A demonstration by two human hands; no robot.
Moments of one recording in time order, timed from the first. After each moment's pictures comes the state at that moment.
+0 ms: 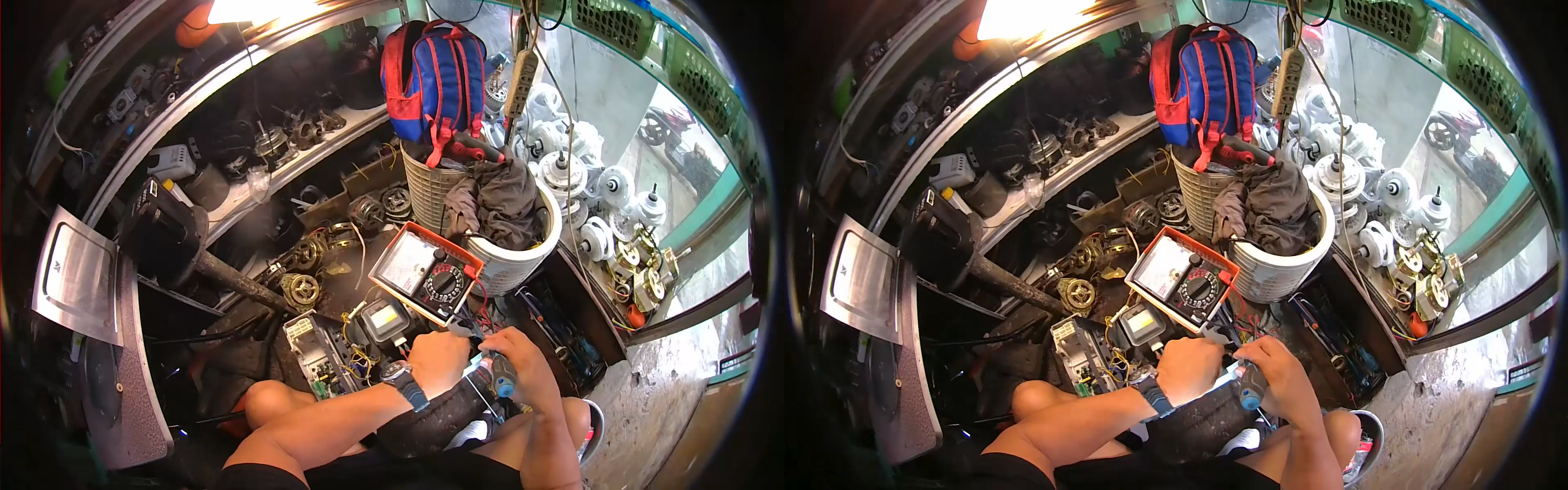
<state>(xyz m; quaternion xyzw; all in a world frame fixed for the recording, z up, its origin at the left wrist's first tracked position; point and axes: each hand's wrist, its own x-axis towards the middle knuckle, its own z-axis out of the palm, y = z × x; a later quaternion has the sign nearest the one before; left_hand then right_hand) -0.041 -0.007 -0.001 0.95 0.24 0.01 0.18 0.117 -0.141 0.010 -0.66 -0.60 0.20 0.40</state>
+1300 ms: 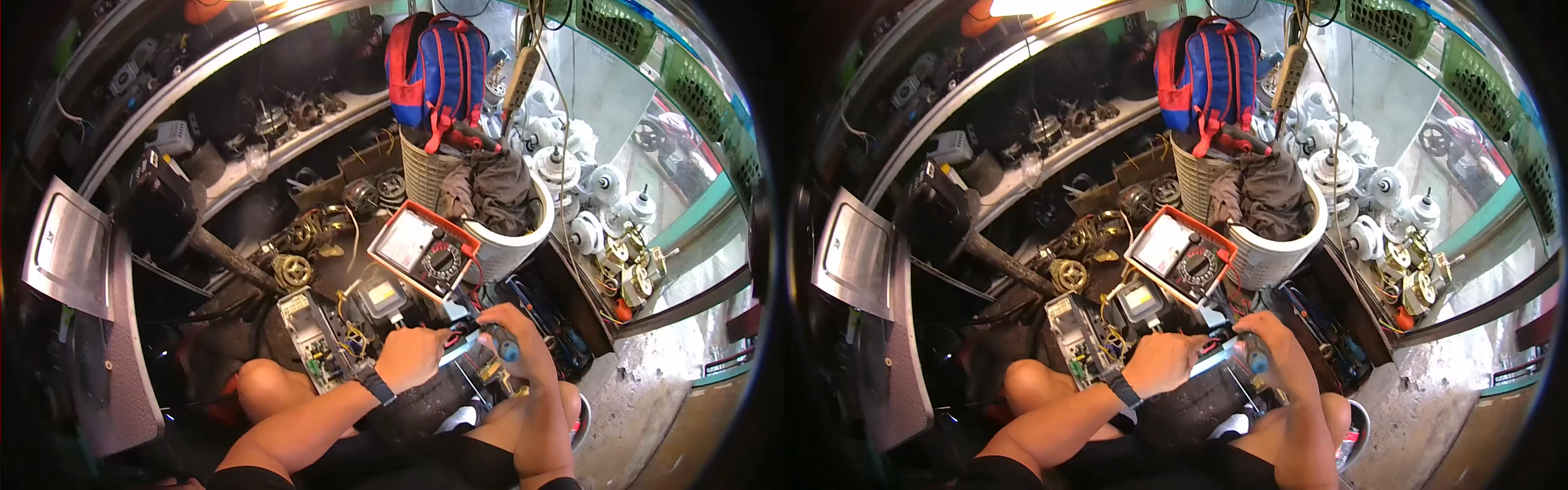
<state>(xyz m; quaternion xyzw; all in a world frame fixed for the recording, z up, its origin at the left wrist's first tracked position) -0.091 -0.013 -0.009 0.93 0.26 0.02 0.25 0.122 -0.141 0.001 -0.64 -0.60 0.22 0.43</state>
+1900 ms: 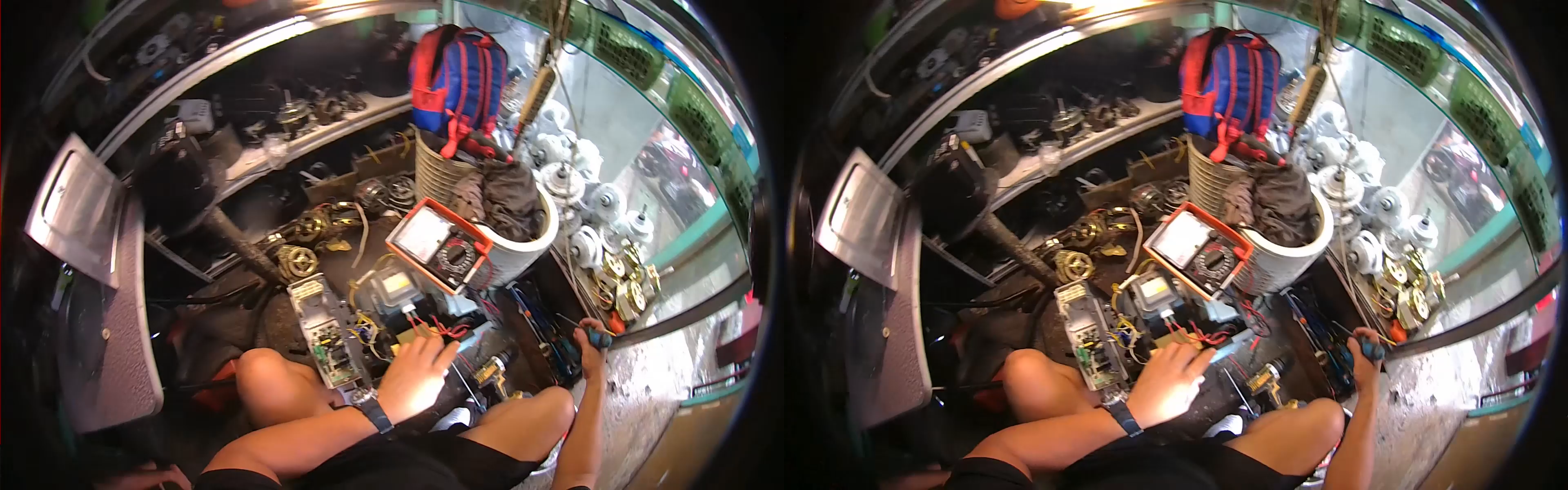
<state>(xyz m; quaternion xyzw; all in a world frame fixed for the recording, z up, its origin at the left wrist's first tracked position) -0.135 -0.070 -0.007 0.94 0.21 0.17 0.20 0.300 -0.299 -0.129 -0.77 -0.32 0.17 0.52</state>
